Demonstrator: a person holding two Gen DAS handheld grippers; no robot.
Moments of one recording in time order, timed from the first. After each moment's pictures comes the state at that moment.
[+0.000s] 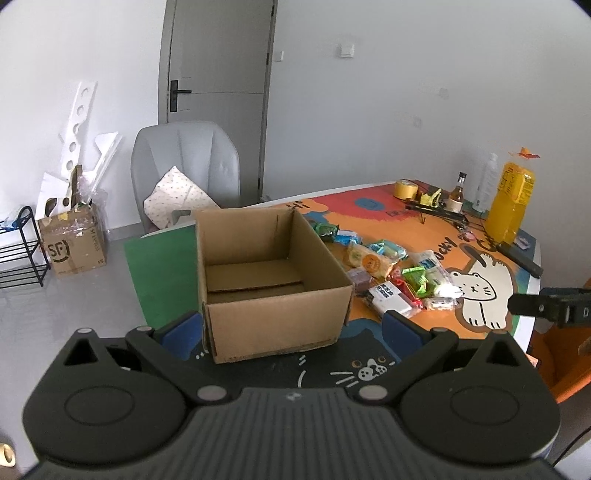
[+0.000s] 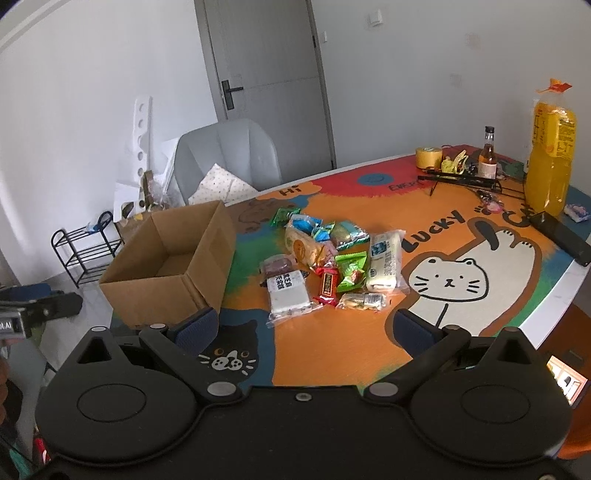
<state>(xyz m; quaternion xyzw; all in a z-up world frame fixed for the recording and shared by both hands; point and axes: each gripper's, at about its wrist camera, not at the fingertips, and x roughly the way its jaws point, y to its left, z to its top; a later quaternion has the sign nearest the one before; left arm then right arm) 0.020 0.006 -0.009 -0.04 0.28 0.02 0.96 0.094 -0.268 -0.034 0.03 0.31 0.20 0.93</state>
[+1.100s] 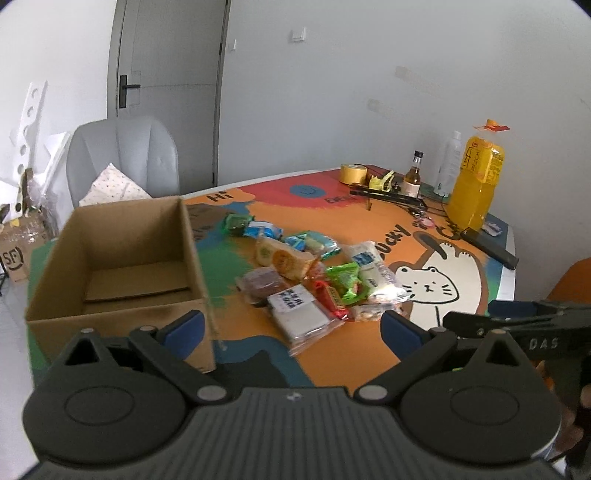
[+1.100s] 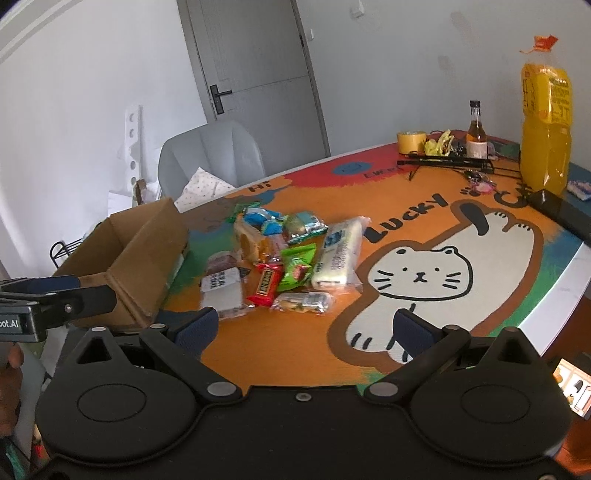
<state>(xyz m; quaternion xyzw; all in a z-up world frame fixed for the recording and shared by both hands) 0.098 -0.096 -0.051 -0.04 0.28 -0.04 0.96 0.149 -0.328 -0.091 0.05 0.30 0.21 0.93</state>
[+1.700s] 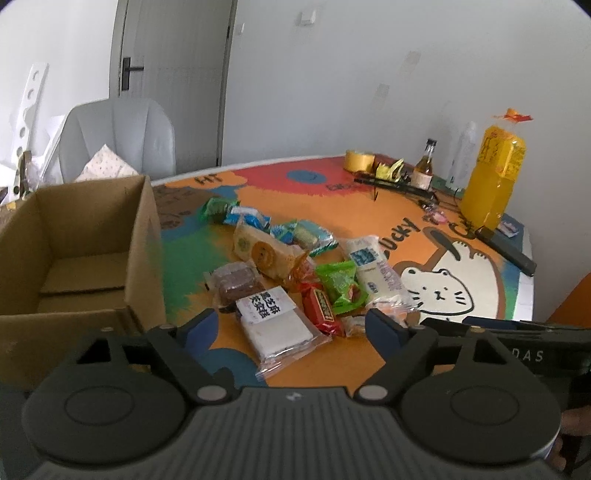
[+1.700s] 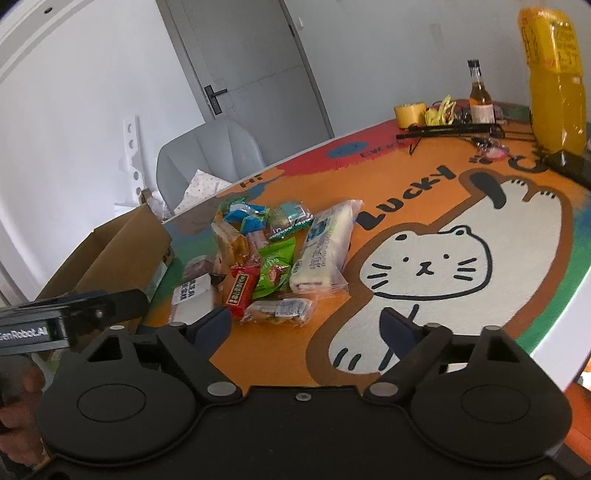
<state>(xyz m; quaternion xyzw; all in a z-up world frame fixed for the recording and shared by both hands) 0.153 -0.125 -0.083 -0.06 0.30 -0.02 0.95 0.204 -0.344 -0.130 0.11 0.32 0.23 0.91</state>
